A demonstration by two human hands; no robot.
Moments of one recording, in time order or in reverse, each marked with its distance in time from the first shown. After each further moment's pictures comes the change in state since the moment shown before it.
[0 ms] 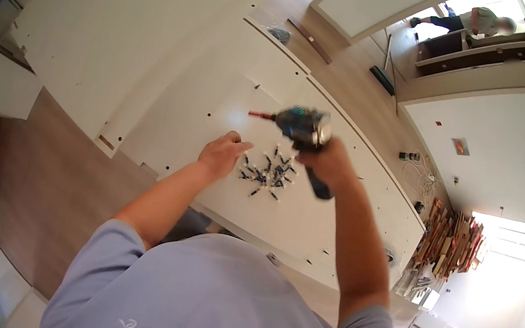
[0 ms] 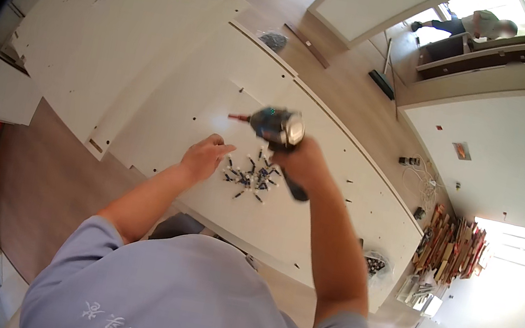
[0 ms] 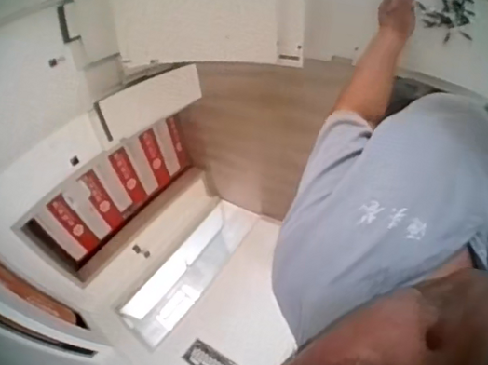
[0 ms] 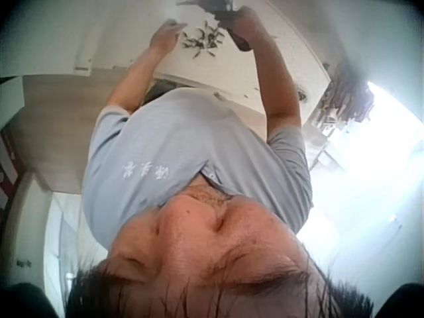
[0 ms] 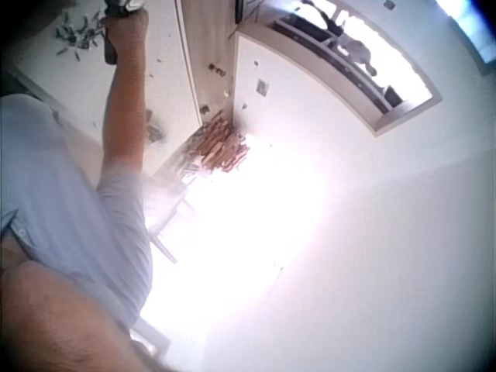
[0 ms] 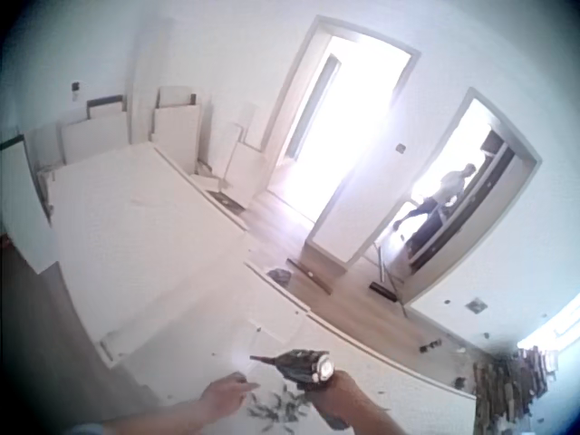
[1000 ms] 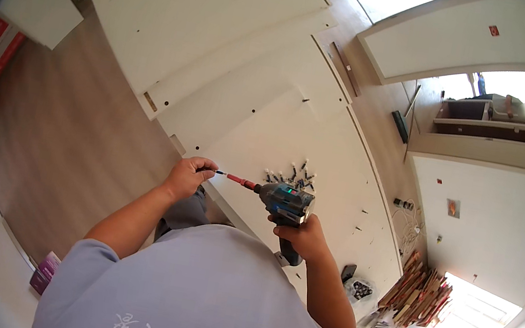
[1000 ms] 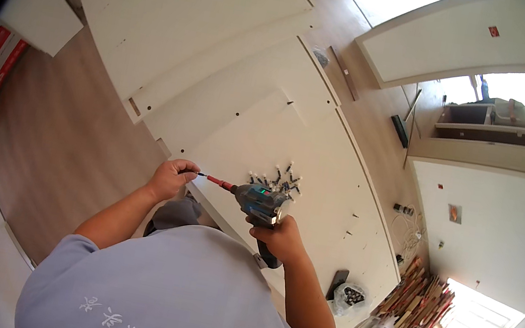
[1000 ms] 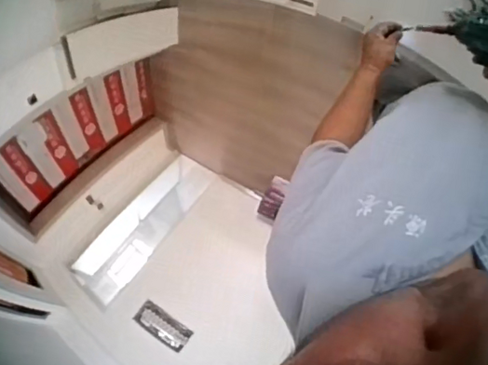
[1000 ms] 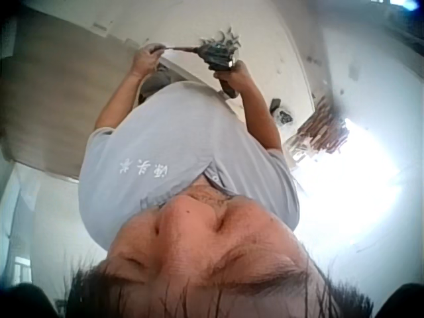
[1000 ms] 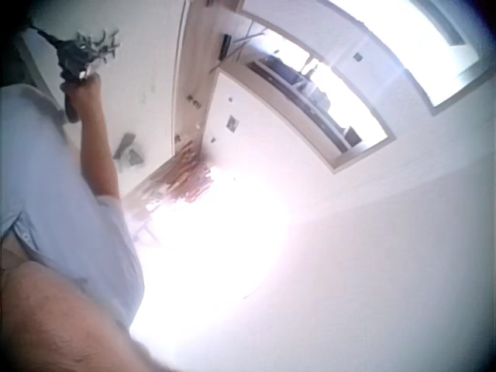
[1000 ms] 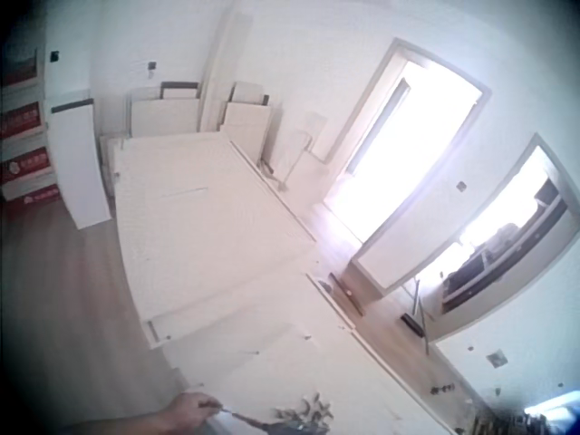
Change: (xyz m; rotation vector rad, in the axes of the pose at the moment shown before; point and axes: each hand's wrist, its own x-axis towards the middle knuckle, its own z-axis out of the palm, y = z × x) left_hand -0.168 -0.035 -0.041 -0.828 0.184 -0.541; right_hand -0.103 0.028 0.093 0.230 -0.362 0.231
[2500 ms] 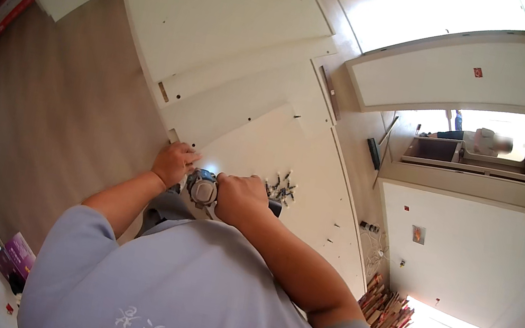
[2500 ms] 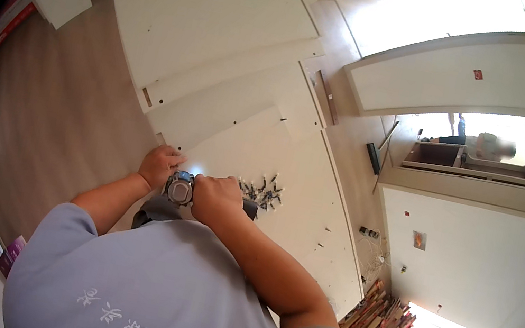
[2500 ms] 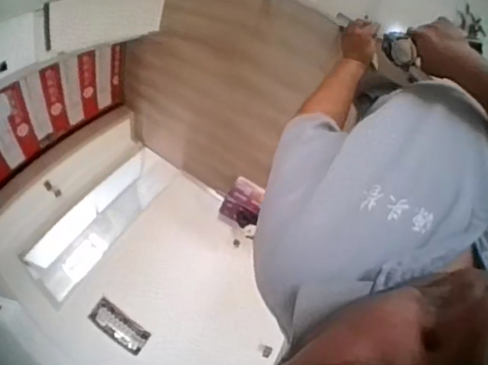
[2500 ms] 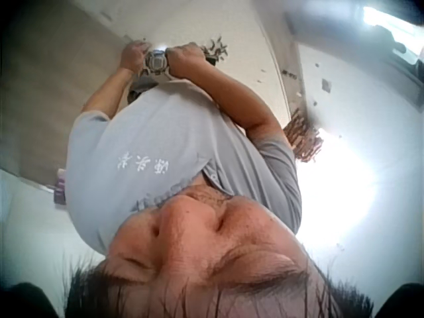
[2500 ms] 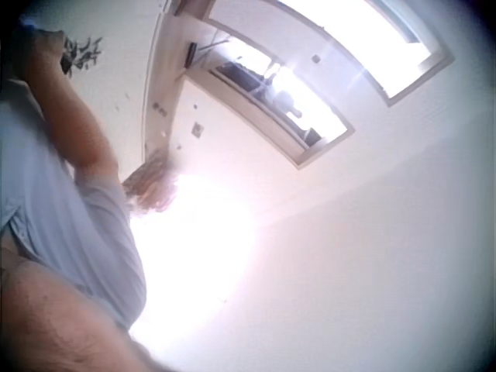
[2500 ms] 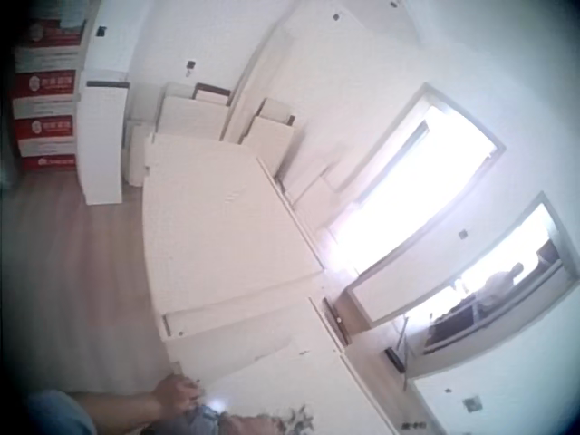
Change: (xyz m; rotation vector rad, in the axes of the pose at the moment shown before) left_hand 0.007 -0.037 -0.030 0.714 0.283 0.536; right_hand 0.039 -0.120 0.129 -1.475 -0.169 -0.370
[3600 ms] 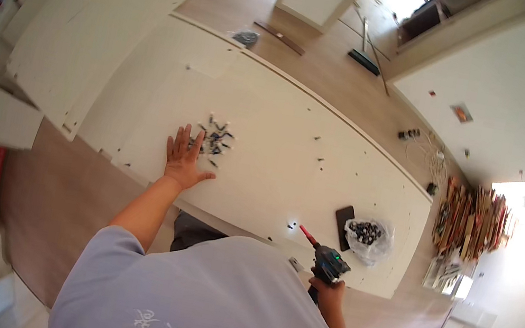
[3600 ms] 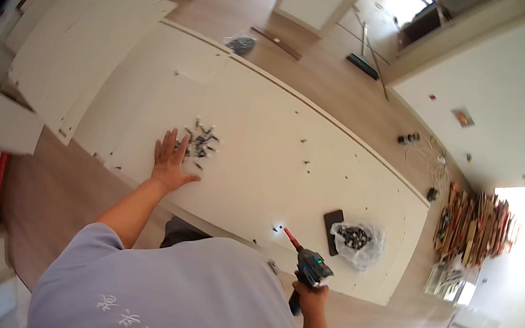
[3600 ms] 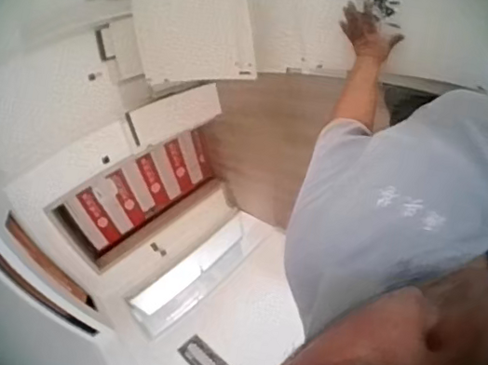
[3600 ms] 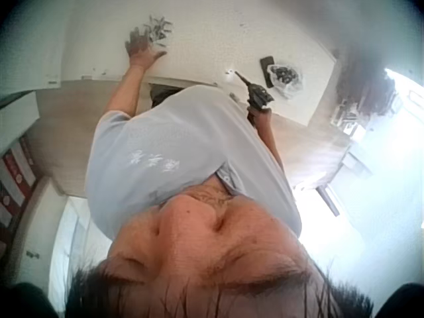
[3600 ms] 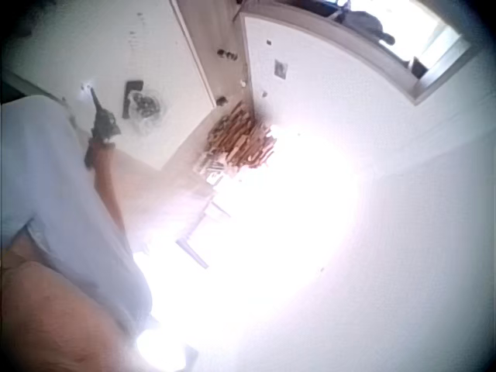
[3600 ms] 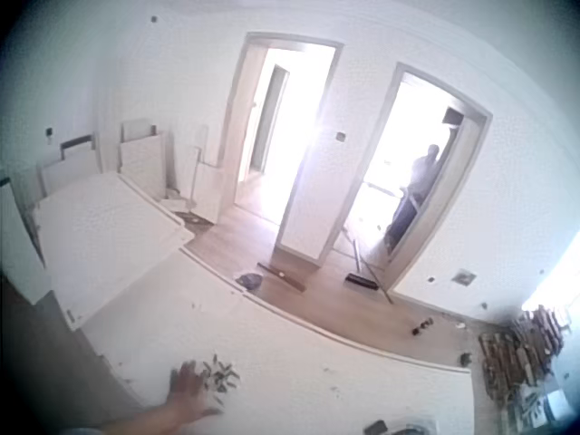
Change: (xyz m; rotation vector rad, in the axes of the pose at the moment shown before) left_hand 0.025 0.185 0.173 0.585 -0.470 0.090; right_hand -0.410 0.128 0.447 1.798 0.985 0.917
